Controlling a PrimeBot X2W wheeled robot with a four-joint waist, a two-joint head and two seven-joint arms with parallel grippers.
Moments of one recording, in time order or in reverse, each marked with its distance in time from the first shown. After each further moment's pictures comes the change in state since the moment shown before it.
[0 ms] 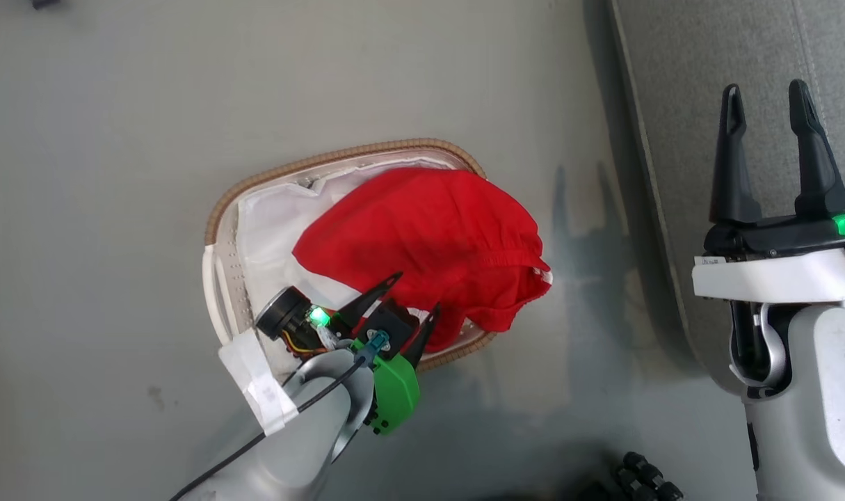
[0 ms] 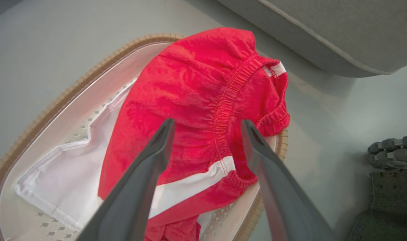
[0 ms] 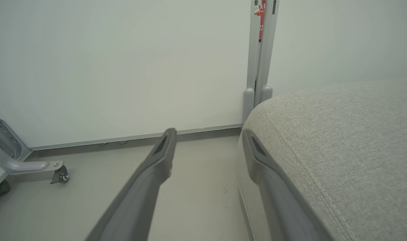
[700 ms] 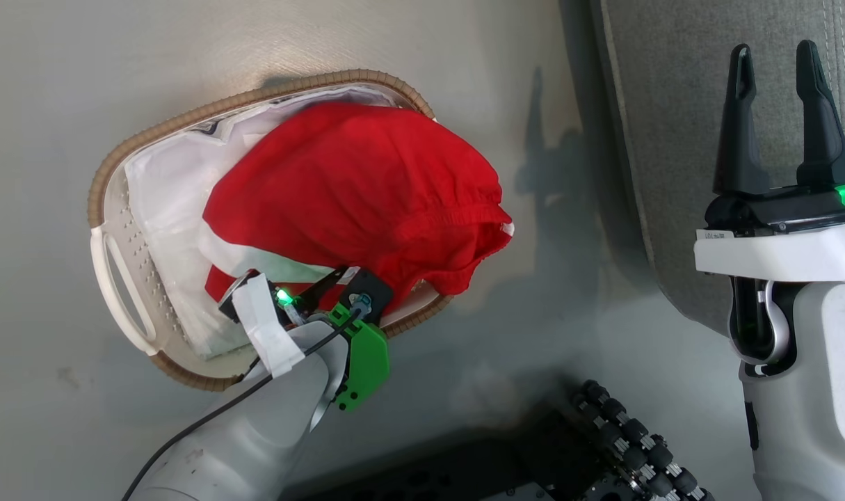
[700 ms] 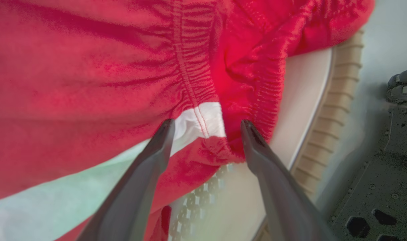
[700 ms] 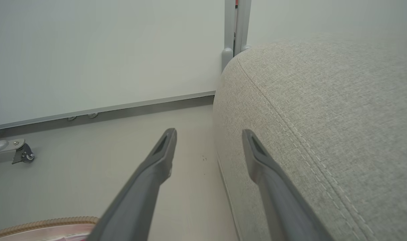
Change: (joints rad) left arm -0.152 0.000 -0.149 0.230 -0.116 0.058 0.160; right arm -0.060 0.000 0.019 -0.020 0.072 0.000 0.000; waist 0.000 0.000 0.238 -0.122
